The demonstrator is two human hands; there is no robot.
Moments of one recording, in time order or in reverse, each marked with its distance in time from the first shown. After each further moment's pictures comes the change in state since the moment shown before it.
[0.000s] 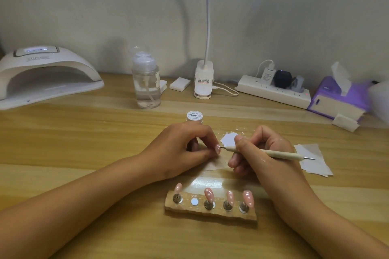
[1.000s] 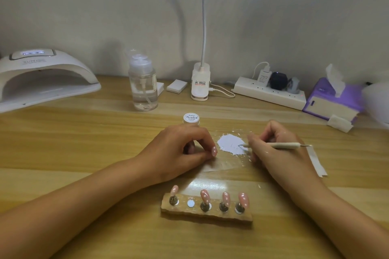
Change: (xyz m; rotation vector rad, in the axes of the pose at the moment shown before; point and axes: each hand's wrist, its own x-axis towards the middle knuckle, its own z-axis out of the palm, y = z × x) left_hand -0.001 -0.002 0.001 0.011 0.014 0.028; right_hand 0.025 0.010 -0.028 -0.494 0.179 -0.056
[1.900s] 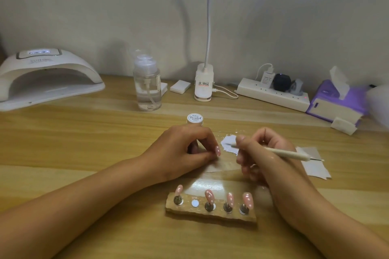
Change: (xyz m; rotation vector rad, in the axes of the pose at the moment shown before) left_hand 0.000 0.002 -0.001 0.003 -0.001 -0.020; right_hand -0.024 -0.024 0.010 0.541 -0.207 0.122
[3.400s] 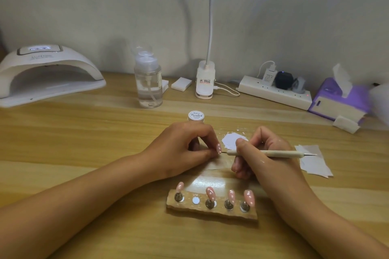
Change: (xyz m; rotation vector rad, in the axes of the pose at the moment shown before) left_hand 0.001 0.001 -0.001 -0.008 -0.008 -0.011; right_hand -0.003 0.007 0.005 -0.098 0.004 -0.103
